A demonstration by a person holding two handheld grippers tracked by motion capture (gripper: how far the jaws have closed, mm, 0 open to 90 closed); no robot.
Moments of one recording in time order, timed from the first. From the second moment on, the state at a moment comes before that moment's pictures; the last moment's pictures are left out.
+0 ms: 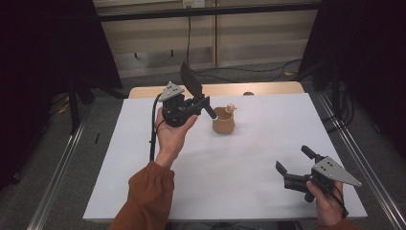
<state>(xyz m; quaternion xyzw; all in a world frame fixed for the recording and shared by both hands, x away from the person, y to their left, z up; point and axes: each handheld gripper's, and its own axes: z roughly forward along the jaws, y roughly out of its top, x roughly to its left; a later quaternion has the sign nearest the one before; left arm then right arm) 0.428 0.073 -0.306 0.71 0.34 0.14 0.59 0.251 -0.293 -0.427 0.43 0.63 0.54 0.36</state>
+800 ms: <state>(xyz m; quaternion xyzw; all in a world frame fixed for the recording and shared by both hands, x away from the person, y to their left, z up) 0.454 0.057 -0.308 0.71 0.35 0.16 0.58 0.250 -0.292 -0.428 0.42 0.63 0.54 0.36</state>
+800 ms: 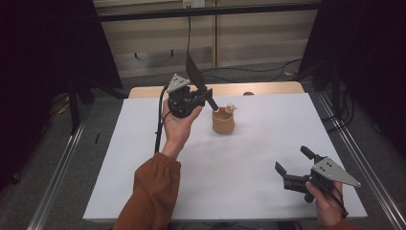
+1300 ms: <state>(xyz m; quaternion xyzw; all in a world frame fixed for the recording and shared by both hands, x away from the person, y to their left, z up) 0.469 0.055 -0.318 0.71 0.36 0.16 0.58 0.250 -0.292 -0.428 0.42 0.63 0.54 0.36</state>
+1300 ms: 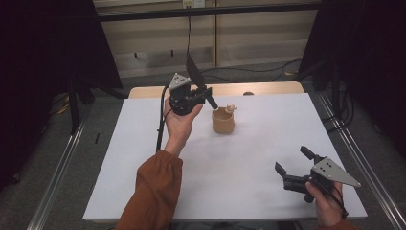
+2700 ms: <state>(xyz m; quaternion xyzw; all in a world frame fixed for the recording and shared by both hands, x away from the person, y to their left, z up) 0.483 0.035 -0.358 0.75 0.36 0.16 0.54 0.250 -0.292 -0.430 0.42 0.64 0.54 0.35</state>
